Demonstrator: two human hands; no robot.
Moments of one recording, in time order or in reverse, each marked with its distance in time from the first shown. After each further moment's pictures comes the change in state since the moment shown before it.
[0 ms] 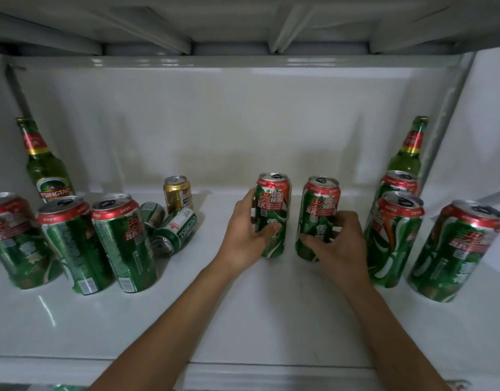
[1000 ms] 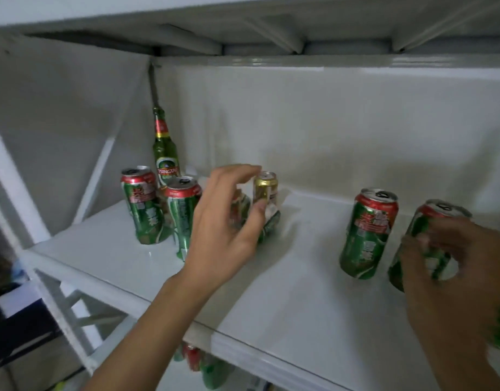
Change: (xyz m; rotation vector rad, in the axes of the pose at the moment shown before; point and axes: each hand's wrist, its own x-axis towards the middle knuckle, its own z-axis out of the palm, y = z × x) left_hand -0.084 0.063 -0.157 0.434 0.472 0.369; right_hand -0.052 -0.086 0.001 0.094 0.189 -0.413
